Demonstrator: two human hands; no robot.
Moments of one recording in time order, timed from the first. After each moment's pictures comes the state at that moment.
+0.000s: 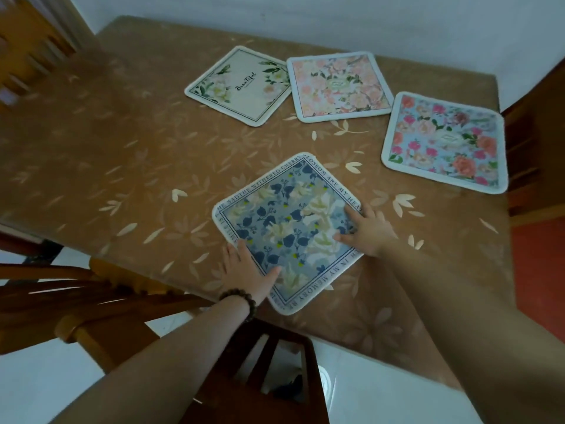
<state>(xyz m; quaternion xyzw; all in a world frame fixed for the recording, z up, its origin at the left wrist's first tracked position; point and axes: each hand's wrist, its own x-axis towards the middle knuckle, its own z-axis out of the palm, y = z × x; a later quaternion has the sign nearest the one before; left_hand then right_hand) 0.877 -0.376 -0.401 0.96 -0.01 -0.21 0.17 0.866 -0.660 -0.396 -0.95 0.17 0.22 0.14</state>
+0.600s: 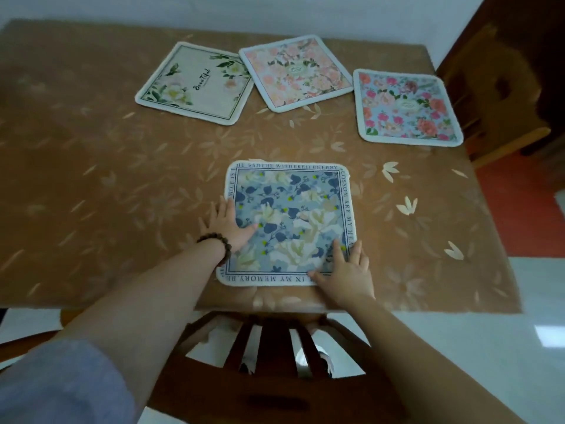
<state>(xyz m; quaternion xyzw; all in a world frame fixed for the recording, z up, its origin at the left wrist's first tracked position) 1.033 -0.331 -0.410 0.93 -0.23 -0.29 0.06 0.798 -0.471 -0.408 -0.88 0.41 0.17 0.19</state>
